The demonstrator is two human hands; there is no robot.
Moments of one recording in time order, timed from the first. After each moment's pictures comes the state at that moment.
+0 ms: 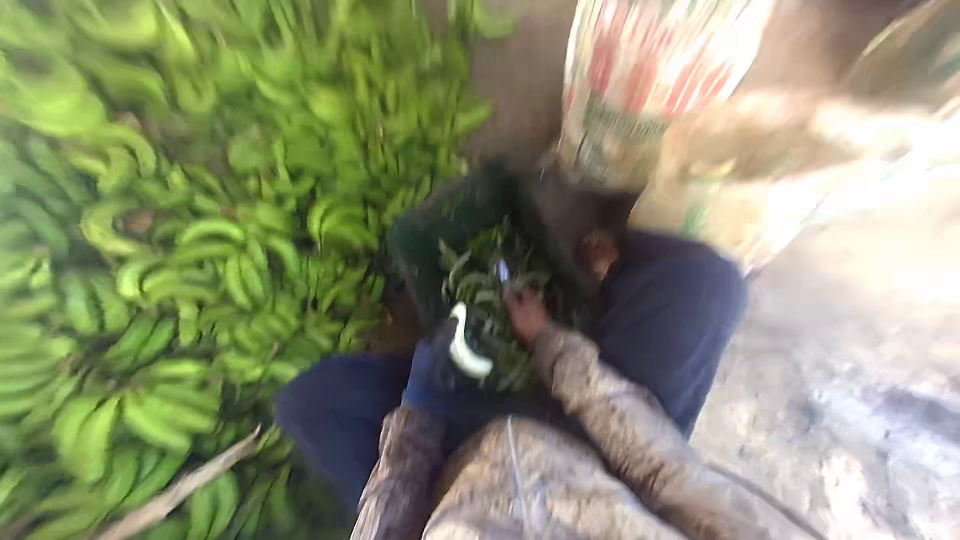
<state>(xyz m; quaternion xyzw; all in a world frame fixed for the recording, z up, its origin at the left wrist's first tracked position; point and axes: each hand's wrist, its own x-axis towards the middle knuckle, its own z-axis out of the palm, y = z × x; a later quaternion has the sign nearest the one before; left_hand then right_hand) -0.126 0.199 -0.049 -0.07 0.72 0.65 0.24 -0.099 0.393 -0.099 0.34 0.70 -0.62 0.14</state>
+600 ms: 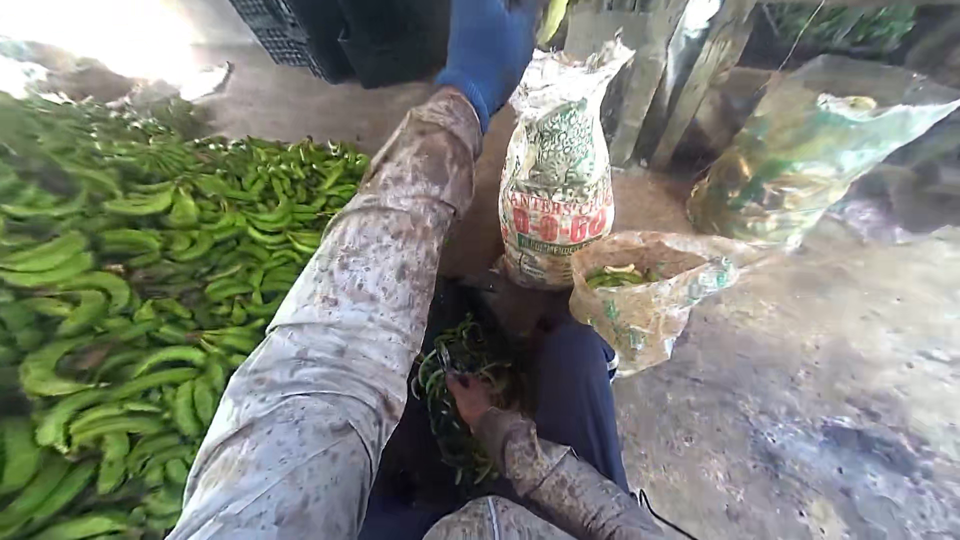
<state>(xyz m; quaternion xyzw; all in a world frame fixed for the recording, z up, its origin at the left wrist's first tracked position) -0.298 0.548 0.312 0.48 0.80 0.32 -0.16 -0.123 0.371 -0.052 0.33 0.56 -0.75 0.10</state>
